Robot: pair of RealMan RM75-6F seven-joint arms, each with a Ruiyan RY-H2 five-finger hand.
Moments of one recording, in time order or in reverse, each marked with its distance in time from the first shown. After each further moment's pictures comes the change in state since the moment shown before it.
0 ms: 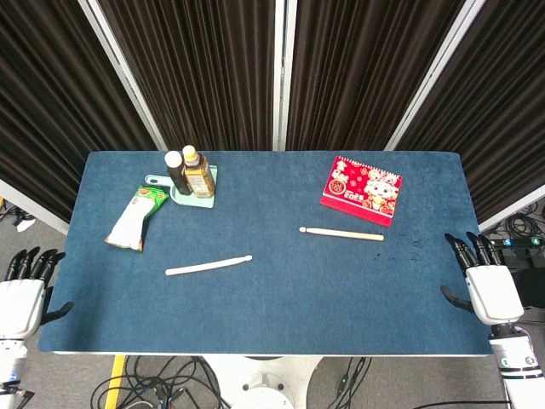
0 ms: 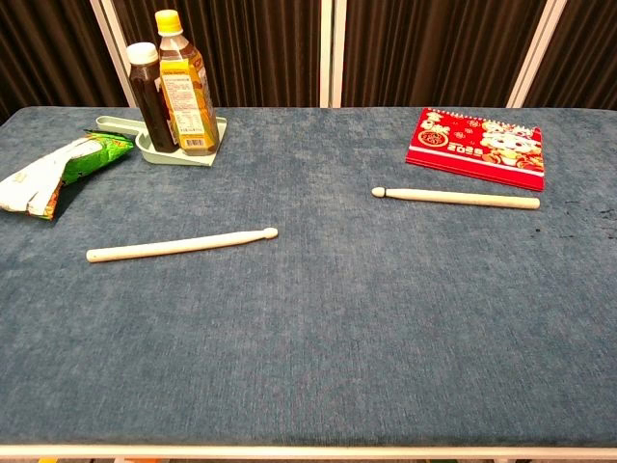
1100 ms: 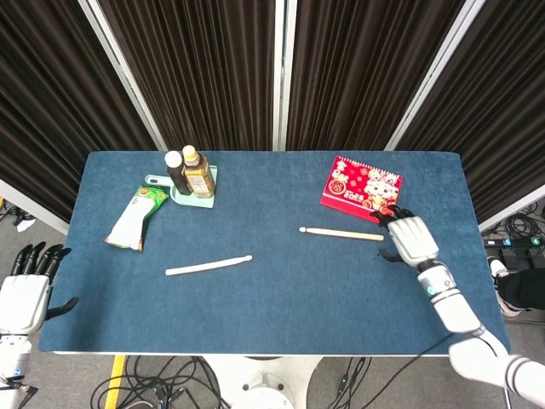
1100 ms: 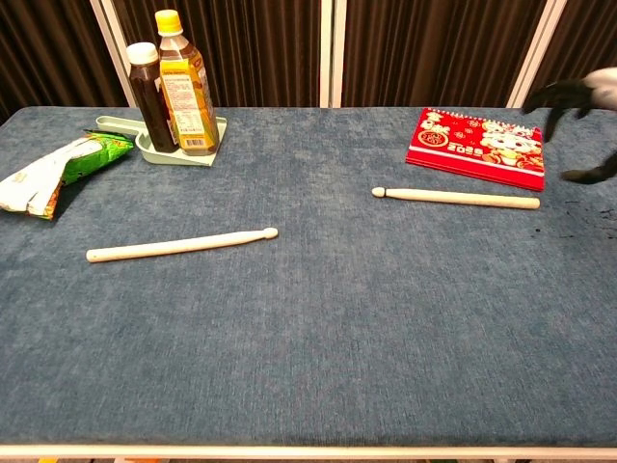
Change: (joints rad) left arm -0.016 -0.002 -0.009 -0.007 0.011 -0.008 -0.004; right arm 0.389 -0.273 0.119 0.289 0.164 -0.486 -0.049
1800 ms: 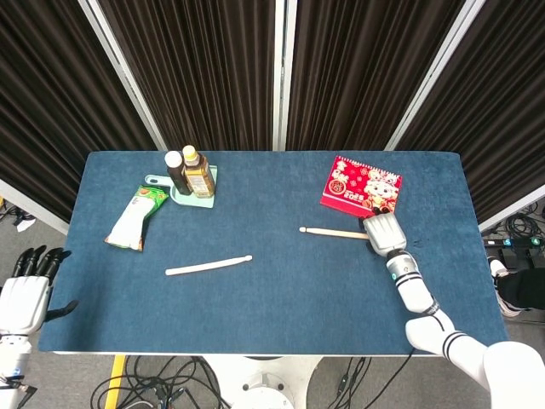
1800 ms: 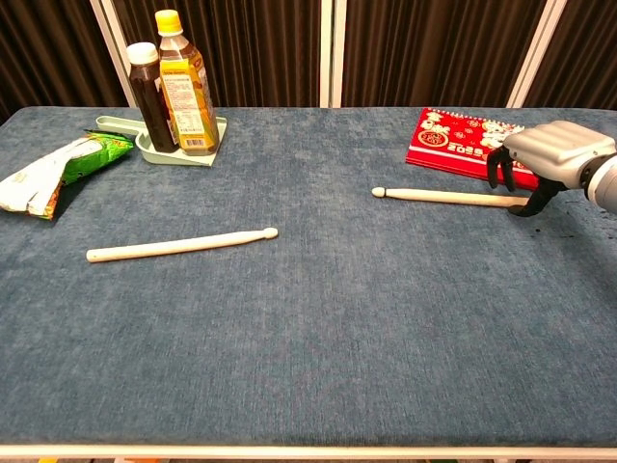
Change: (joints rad) left arm -0.004 -0.004 0.007 0.016 -0.023 -0.034 -0.035; right arm 0.124 -0.351 -0.029 0.479 0.091 -0.094 -0.149
